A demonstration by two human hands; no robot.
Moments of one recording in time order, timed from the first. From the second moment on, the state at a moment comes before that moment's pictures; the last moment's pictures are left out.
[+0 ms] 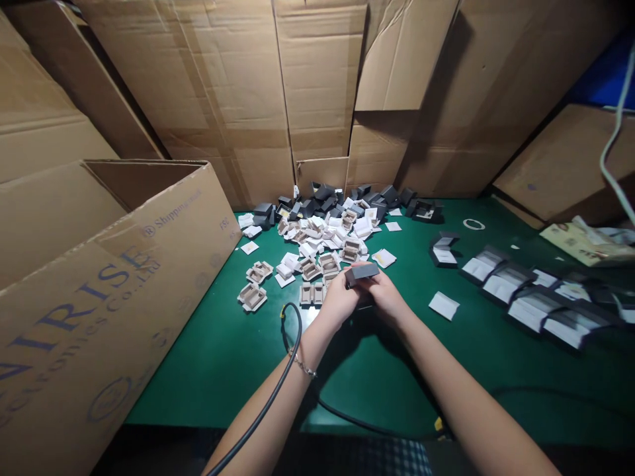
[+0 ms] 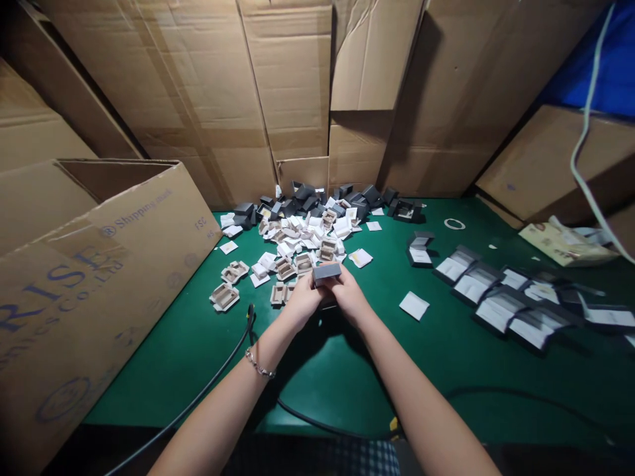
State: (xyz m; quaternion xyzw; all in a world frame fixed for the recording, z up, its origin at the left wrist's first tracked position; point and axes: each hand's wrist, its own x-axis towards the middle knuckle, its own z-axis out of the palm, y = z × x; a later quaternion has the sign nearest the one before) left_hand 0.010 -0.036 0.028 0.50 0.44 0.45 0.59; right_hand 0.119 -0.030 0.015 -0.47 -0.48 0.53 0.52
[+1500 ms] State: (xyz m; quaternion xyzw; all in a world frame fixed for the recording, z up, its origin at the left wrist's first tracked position) left_hand -0.016 -0.013 0.029 0.23 0.44 0.57 0.65; right_hand 0.196 0.001 -0.001 -0.70 -0.62 0.12 0.32
